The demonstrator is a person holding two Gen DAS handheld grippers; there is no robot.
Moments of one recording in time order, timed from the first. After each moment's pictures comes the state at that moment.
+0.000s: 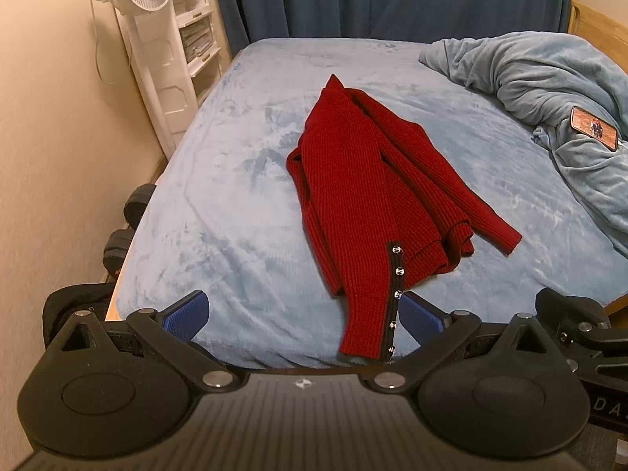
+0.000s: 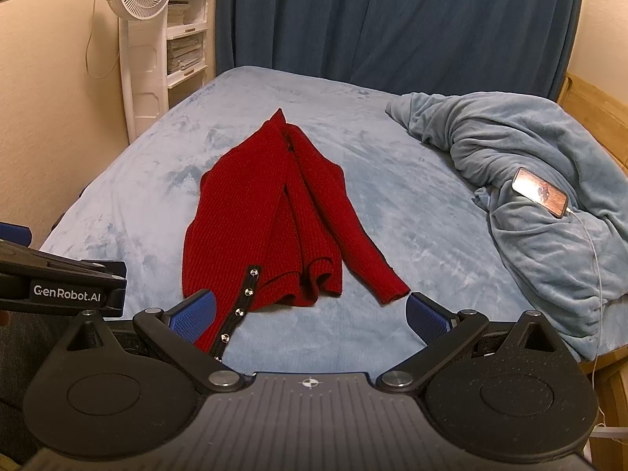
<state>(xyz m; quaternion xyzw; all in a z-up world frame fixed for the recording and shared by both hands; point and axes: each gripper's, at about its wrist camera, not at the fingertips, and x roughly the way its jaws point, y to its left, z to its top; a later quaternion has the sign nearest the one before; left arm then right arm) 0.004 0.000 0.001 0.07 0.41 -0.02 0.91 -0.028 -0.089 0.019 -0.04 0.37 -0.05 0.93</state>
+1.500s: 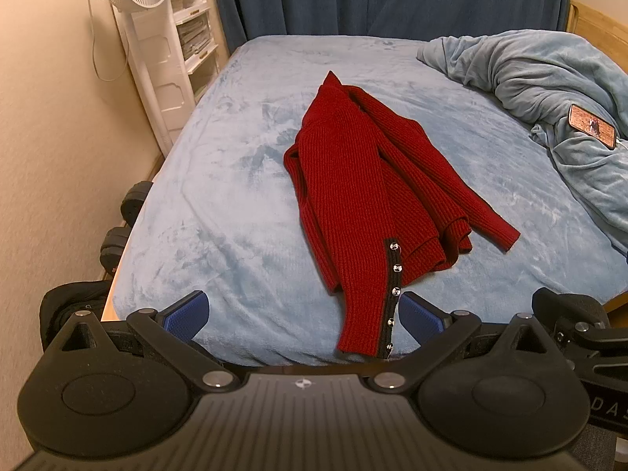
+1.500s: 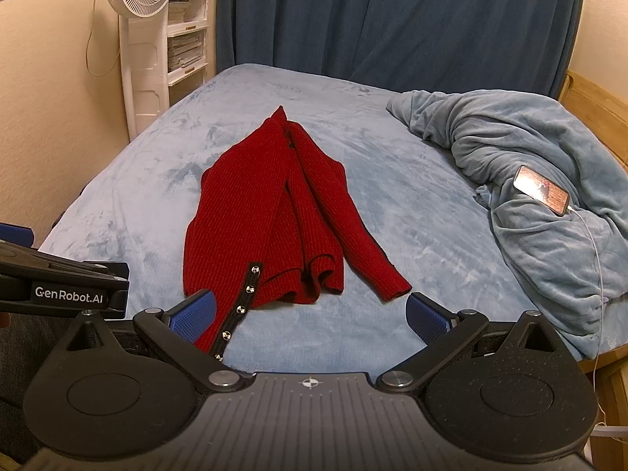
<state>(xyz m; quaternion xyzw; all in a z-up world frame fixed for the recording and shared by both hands) 0.002 -0.002 0.000 0.07 0.42 -0.02 0.91 -0.029 -0.089 0.016 -0.04 0.37 -0.04 0.93</state>
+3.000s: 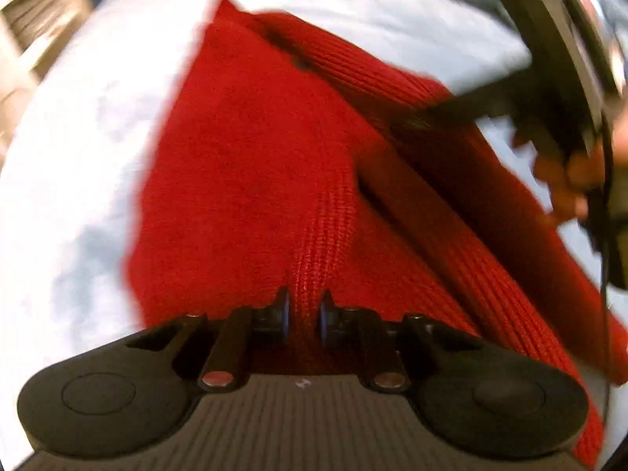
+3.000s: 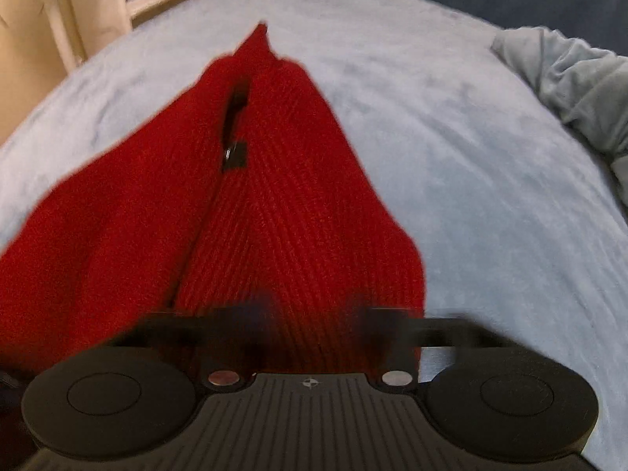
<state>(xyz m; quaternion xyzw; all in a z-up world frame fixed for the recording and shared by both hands) 0.420 -0.068 -0.179 0.12 0.52 -0.14 0.84 0.480 -0.177 -0.194 -0.03 0.49 0.06 0.87</state>
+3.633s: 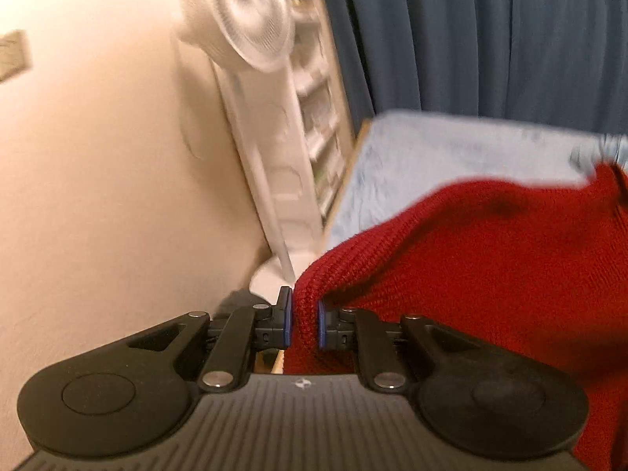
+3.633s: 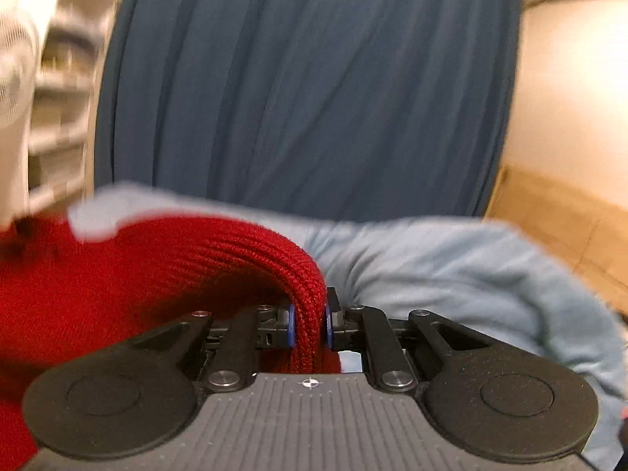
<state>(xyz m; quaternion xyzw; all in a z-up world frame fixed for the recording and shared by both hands) 0.370 0.175 0.047 0.07 0.32 0.13 0.94 0.235 -0.295 0.084 -0.07 0.16 -0.16 0.97</state>
